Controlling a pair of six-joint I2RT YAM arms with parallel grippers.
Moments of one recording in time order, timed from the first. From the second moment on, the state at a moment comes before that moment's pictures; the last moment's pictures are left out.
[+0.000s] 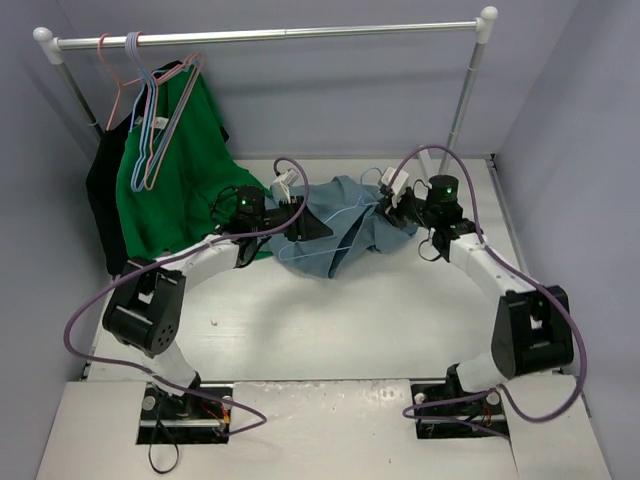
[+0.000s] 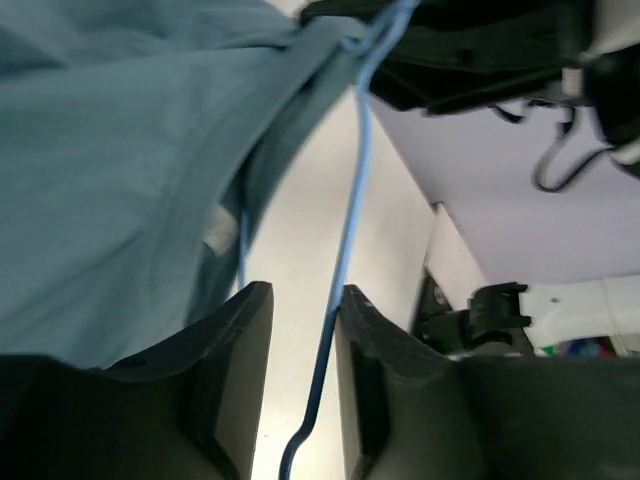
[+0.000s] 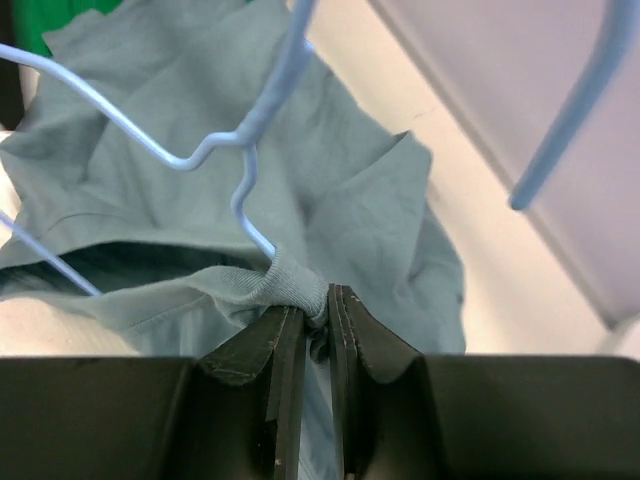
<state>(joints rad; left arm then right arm) -0.44 1.69 1.01 0.44 0.82 -0.70 0.19 1.51 0.94 0.15 -0.65 -0.56</state>
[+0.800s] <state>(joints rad) -0.54 1.45 1.41 -0.34 0.13 -0.29 0.24 1.31 1.00 -0.10 -0.45 -0.61</state>
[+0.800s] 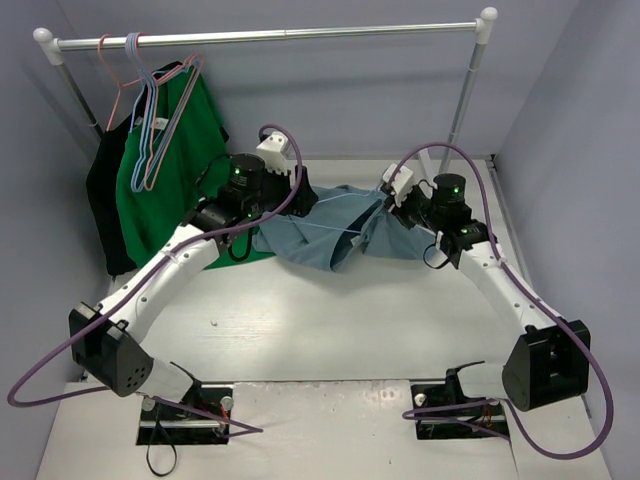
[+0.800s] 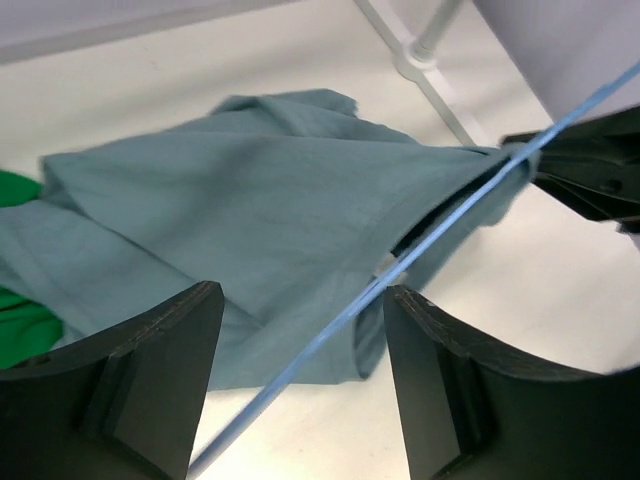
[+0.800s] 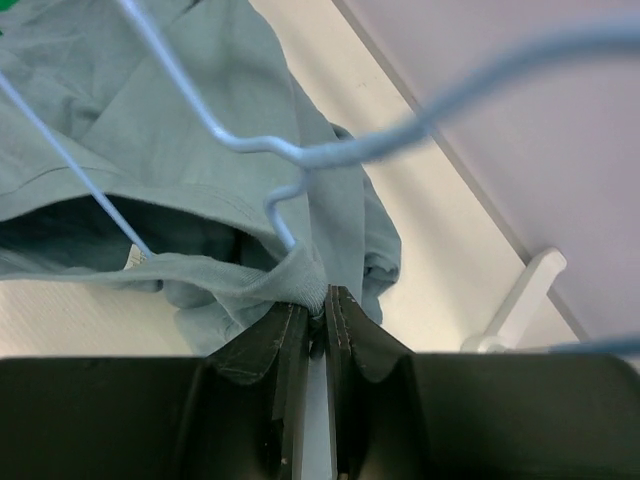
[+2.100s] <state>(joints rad) -0.90 1.65 1.24 -0.31 -0.43 -0.44 0.26 1.34 1.04 -0.17 -0.24 -0.40</state>
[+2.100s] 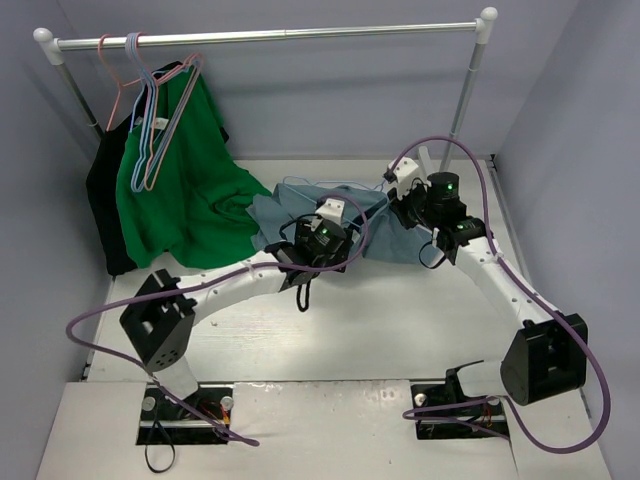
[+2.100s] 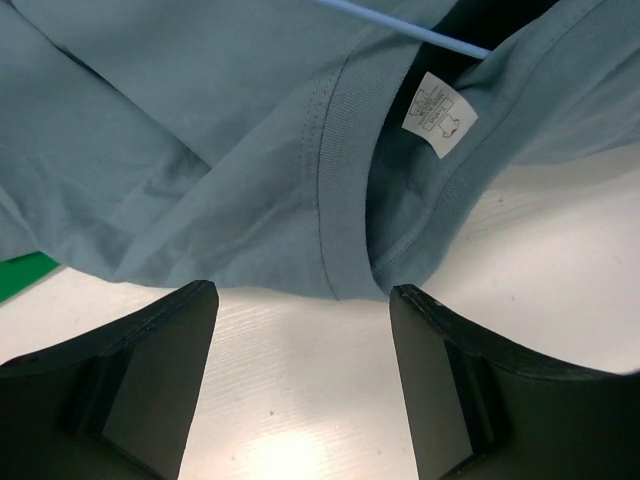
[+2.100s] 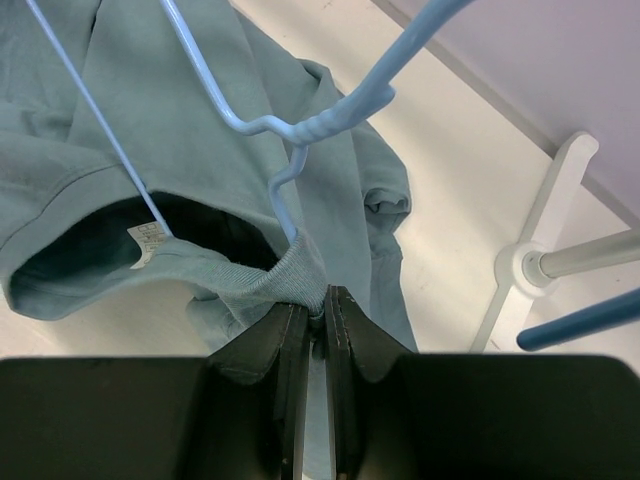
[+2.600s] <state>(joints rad) -0.90 1.80 1.30 -0.20 -0.52 -0.46 0.26 1.32 1.04 -0.21 -0.24 -0.38</state>
